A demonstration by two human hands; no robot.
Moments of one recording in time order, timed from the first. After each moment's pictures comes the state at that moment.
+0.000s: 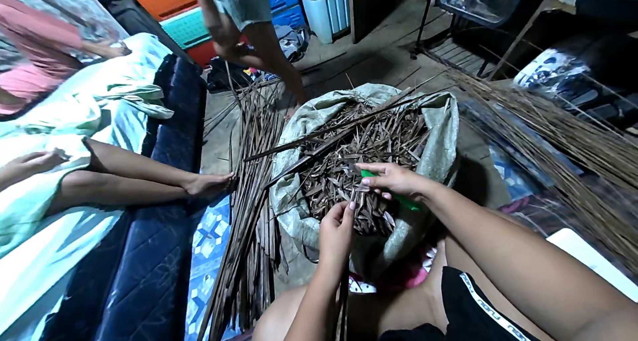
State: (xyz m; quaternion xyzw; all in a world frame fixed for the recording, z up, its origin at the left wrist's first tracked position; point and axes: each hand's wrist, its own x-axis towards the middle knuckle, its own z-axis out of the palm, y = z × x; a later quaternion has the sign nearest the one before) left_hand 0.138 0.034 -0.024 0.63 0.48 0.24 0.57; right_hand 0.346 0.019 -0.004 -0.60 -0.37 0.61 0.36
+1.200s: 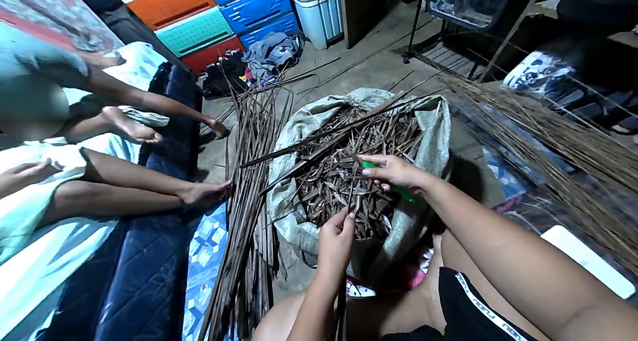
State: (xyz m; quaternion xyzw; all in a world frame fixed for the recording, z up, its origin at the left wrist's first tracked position) left_hand 0.137 0.028 -0.018 0.66 0.47 0.21 0.55; right_hand 0.364 0.023 -0.004 -0.62 -0.36 0.57 0.40
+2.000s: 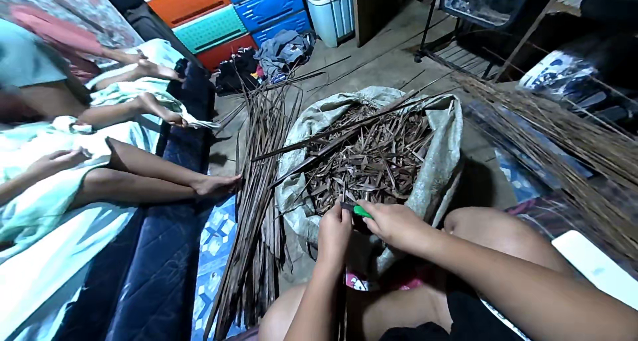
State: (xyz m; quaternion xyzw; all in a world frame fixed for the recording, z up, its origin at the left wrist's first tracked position) left_hand 0.132 0.048 -0.030 0.76 0.54 0.09 0.36; right_hand 0.276 -0.020 0.006 -0.71 -0.59 0.38 0.02
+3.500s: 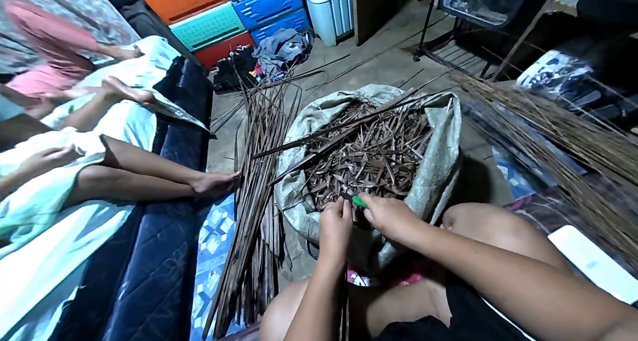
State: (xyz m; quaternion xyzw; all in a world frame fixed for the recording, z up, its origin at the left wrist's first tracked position) left_hand 0.133 0.043 -0.031 0.78 0.52 0.16 0.32; right_hand 0.268 -0.011 -0.004 -0.74 -0.56 0.36 0.03
